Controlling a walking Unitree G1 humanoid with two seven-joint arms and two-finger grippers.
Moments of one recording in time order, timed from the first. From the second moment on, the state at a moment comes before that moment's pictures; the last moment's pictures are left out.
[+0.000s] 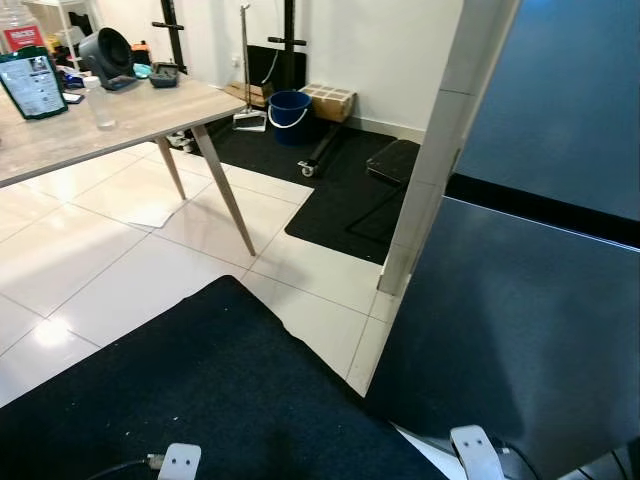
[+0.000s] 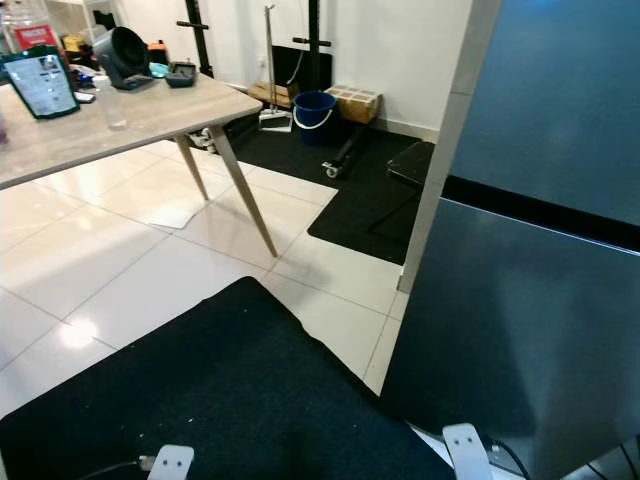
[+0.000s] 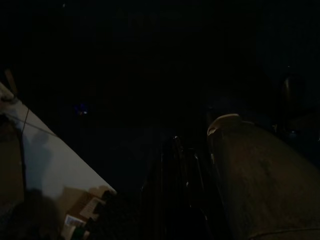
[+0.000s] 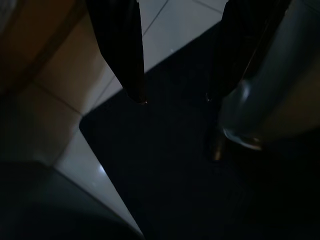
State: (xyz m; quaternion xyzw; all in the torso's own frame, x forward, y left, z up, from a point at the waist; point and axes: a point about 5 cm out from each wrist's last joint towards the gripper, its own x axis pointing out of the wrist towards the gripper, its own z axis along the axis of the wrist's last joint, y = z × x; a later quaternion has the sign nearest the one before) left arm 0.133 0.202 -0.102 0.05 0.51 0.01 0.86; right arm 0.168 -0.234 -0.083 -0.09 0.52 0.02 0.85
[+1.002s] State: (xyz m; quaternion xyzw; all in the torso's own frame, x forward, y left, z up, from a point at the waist) left arm 0.103 0.196 -0.112 0.01 0.55 0.05 0.84; right arm 0.141 -0.243 -0.092 -0.13 0.56 0.03 0.82
